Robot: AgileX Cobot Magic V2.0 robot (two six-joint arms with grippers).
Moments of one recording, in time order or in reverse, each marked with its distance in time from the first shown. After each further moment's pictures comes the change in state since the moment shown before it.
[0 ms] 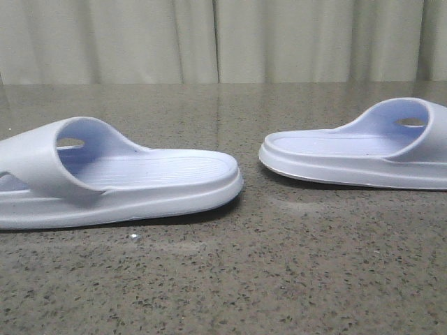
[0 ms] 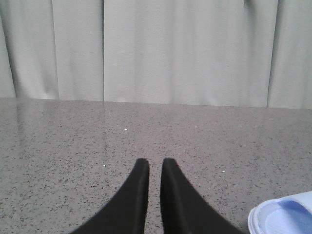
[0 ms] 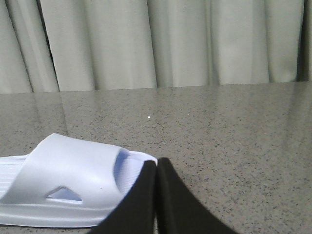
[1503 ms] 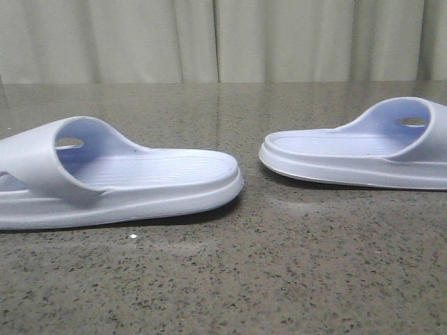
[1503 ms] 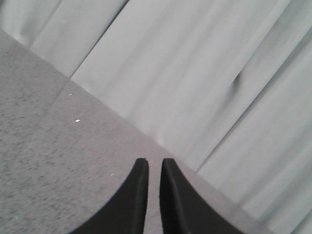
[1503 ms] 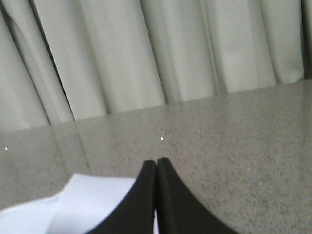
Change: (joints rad) left arm 0.000 0.000 -0.070 -0.646 0.003 -0.004; right arm 0.000 0.000 -0.119 0.105 0.076 0.043
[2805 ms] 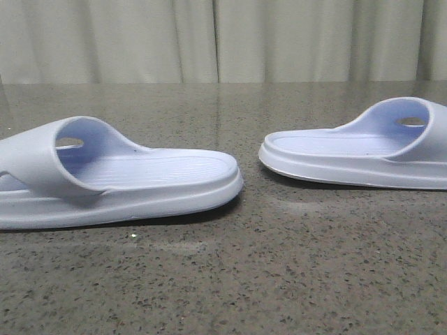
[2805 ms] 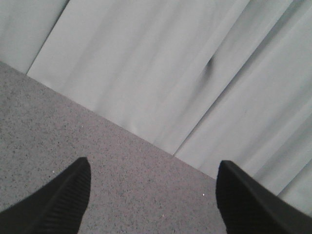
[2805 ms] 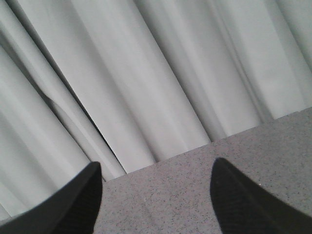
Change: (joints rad) left arm 0.008 0.482 -0.482 -0.068 0.217 0.128; right arm 0.000 0.489 -0.546 0.208 0.083 0.048
